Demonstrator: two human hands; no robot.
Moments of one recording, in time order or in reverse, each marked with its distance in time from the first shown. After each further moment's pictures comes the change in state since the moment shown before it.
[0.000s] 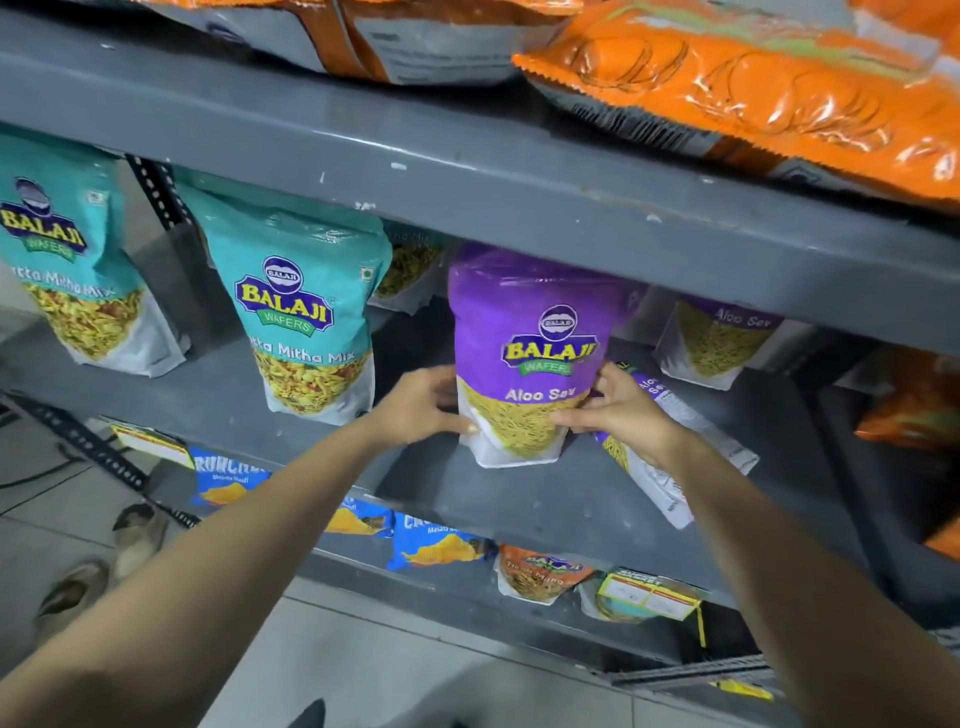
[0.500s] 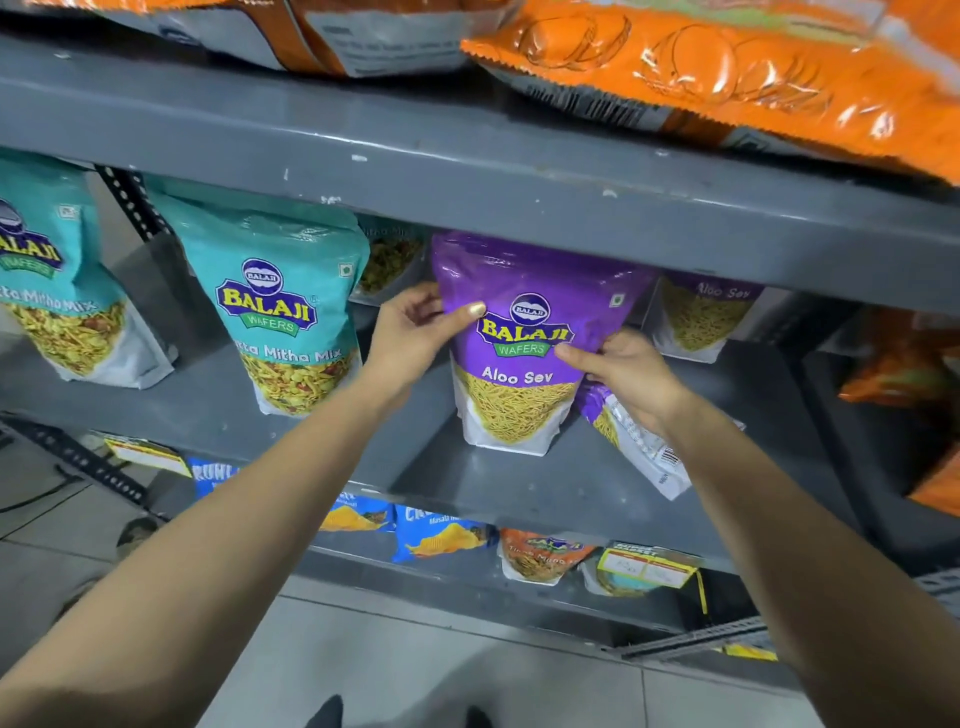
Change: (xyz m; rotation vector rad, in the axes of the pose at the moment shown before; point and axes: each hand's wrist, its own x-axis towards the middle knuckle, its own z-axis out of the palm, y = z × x) left_hand 0.018 0.065 0.004 -0.344 0.419 0.152; right_hand -0.017 -0.034 0.003 0.196 0.104 -0.112
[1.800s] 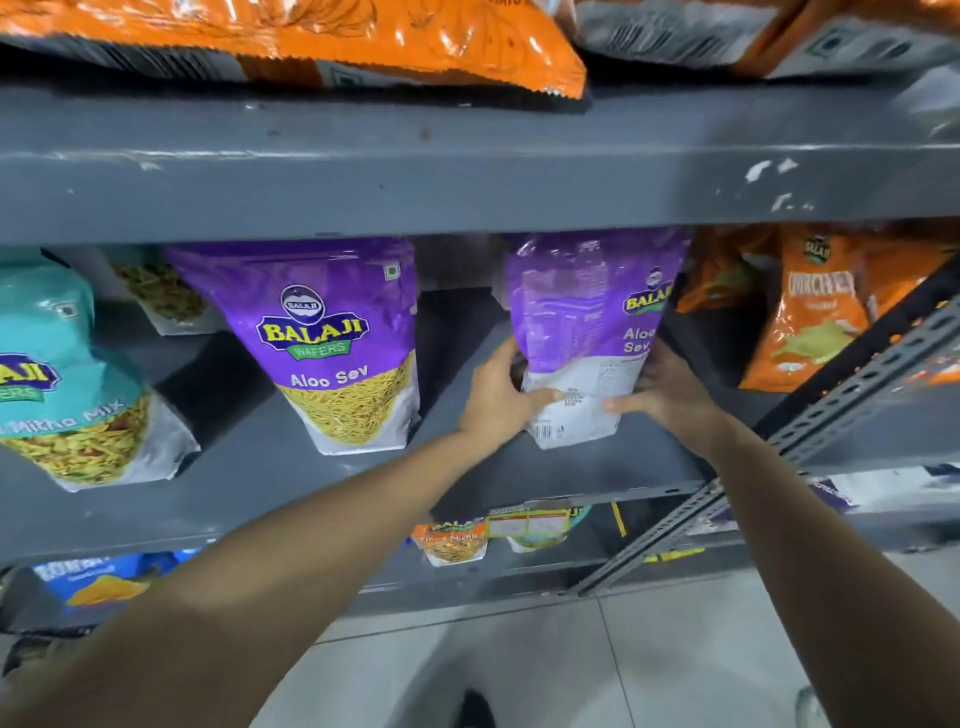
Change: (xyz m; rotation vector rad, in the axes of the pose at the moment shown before) left_hand -0.063 -0.085 0.234 0.351 -0.390 0.001; right_hand -0.119 0.061 -0.199 -0.138 0.371 0.082
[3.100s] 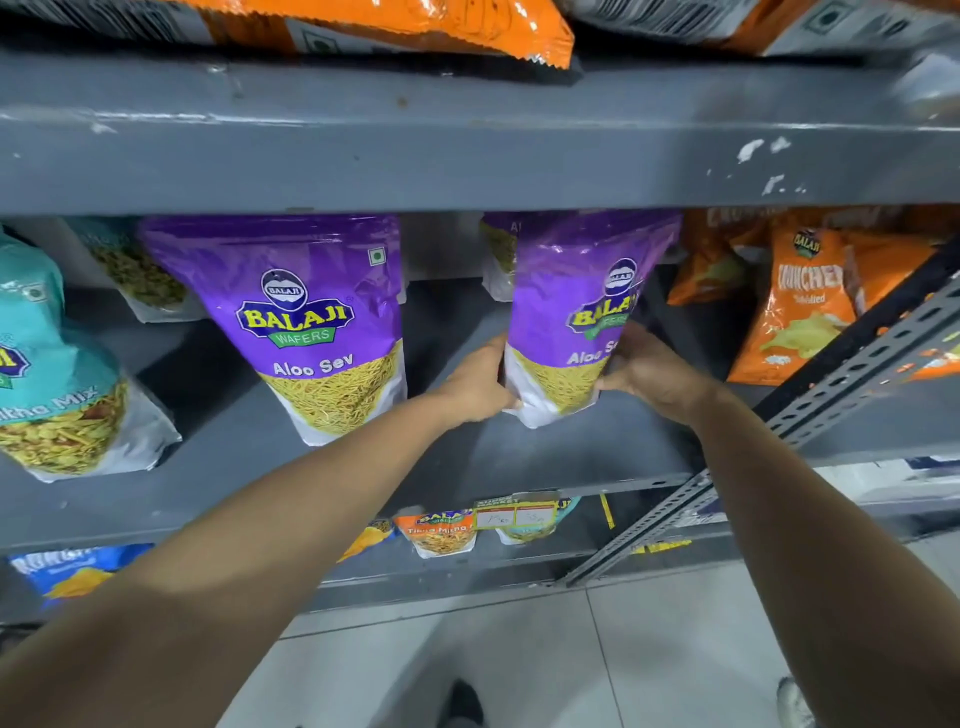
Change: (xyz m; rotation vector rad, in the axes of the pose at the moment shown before) left_hand 0.023 -0.007 -0.019 0.299 -0.338 -0.123; right_hand 0.036 0.007 -0.006 0.000 -0.207 0.023
